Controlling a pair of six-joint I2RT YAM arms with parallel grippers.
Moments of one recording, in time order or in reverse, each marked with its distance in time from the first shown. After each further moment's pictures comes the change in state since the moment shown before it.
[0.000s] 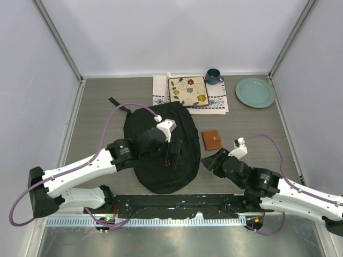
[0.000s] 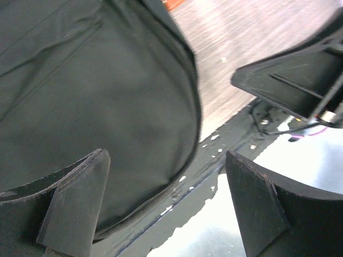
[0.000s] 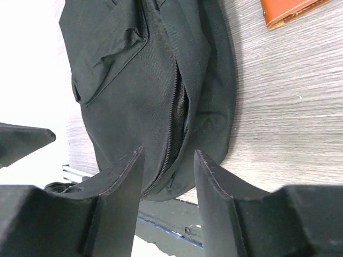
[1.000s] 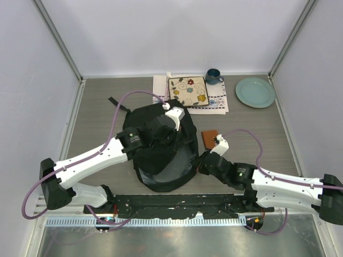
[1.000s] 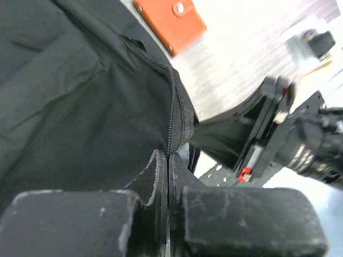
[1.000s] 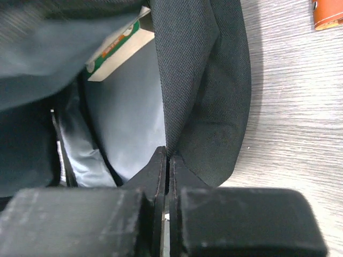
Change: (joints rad) left arm 0.035 0.166 0.233 -0.068 -0.108 0.083; right arm -0.001 0.407 0.008 0.330 -0.049 -0.142
